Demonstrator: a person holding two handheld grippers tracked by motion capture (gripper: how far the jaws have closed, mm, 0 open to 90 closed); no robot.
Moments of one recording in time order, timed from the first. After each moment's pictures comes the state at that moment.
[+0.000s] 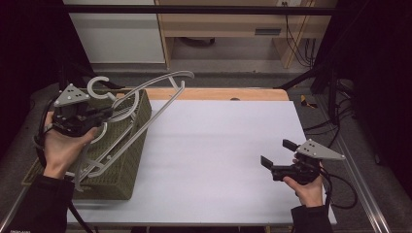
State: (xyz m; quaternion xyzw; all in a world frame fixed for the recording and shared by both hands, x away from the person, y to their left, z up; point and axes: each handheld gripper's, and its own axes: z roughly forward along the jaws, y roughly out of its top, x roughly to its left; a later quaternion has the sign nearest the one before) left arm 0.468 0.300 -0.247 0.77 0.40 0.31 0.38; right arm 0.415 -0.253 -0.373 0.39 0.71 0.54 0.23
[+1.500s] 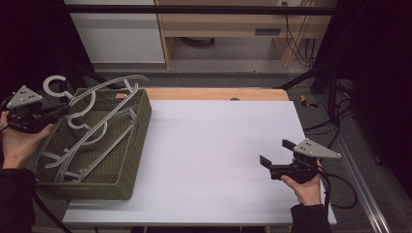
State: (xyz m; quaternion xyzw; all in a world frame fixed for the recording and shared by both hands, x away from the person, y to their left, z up) left arm 0.498 0.425 -0.283 0.76 0.41 0.35 0.36; right arm 0.420 -0.251 -0.378 0.40 0.72 0.52 0.24
